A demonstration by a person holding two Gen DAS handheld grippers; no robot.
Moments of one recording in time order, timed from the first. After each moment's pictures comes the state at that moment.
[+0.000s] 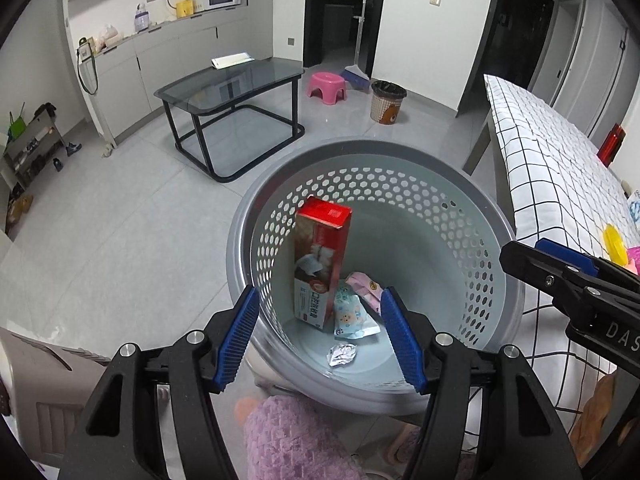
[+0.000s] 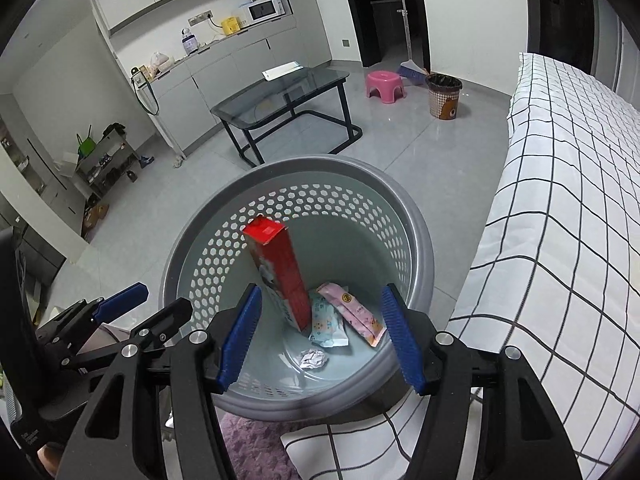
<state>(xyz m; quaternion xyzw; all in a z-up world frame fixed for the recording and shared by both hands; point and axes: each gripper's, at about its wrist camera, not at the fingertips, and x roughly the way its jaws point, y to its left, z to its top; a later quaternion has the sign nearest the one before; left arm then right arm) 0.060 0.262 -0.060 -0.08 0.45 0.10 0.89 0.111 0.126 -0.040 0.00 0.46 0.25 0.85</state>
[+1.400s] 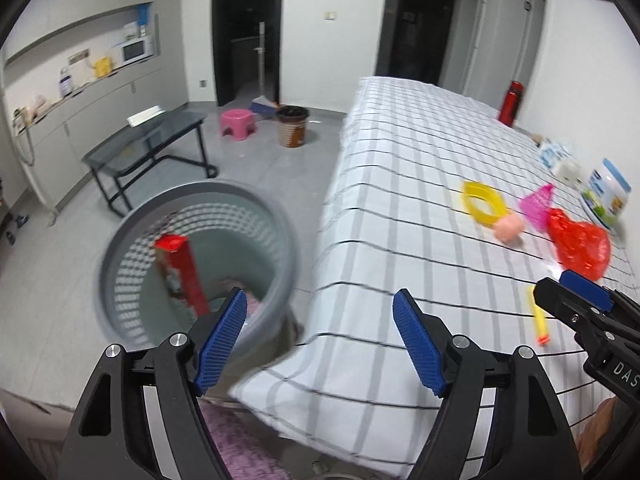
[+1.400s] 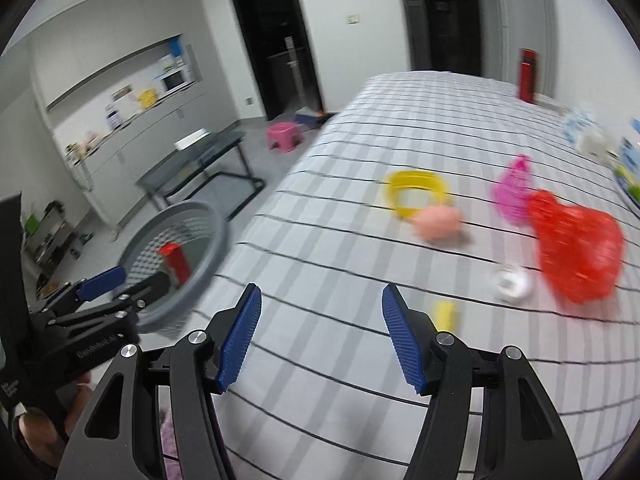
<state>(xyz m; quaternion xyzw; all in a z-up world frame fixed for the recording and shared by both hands) 0.030 0.077 -0.008 -0.02 0.40 -0.04 0.92 -0.012 -0.103 0.005 0.07 0.39 0.08 0.91</state>
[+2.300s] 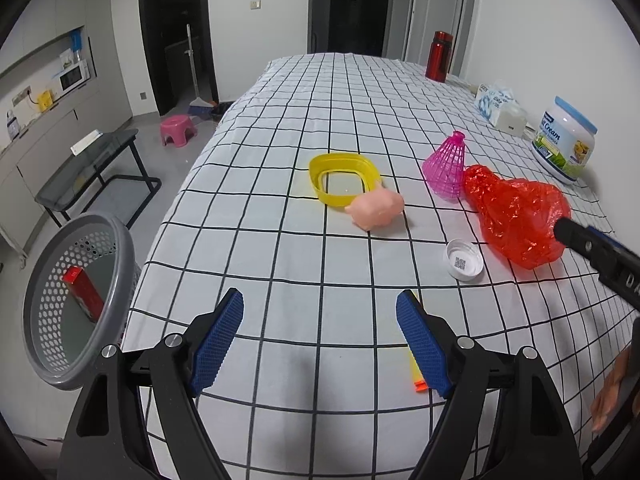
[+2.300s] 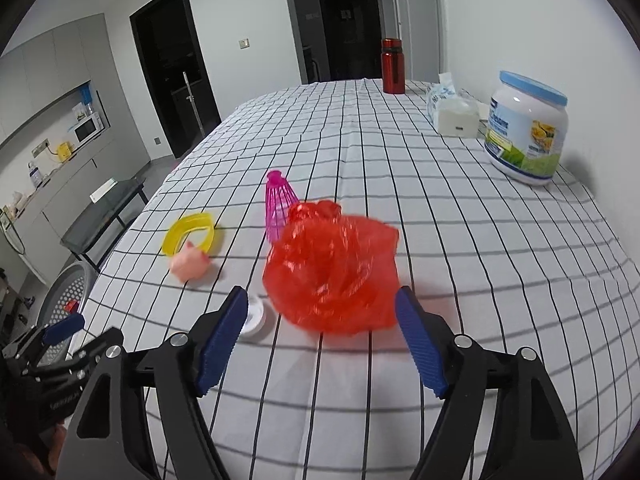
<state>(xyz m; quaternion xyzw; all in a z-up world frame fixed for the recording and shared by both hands) 0.052 -0.087 -0.025 0.04 0.42 -0.11 0.90 -0.011 -0.289 0.004 0.09 0.37 -0.06 0.92</state>
